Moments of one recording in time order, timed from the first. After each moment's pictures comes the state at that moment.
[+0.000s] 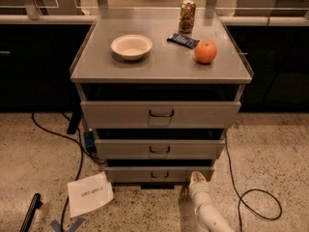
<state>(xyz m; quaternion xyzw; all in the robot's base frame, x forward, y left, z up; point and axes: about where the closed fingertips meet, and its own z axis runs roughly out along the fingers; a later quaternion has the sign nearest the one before) 0.624 -0.238 0.255 0.01 0.83 -0.04 0.55</state>
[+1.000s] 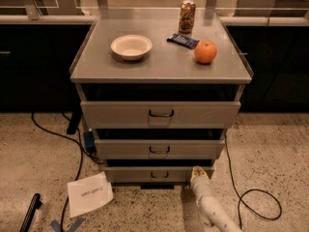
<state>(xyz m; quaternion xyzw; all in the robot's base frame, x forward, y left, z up) 0.662 -0.251 0.233 -0.02 0.83 -0.04 0.55</state>
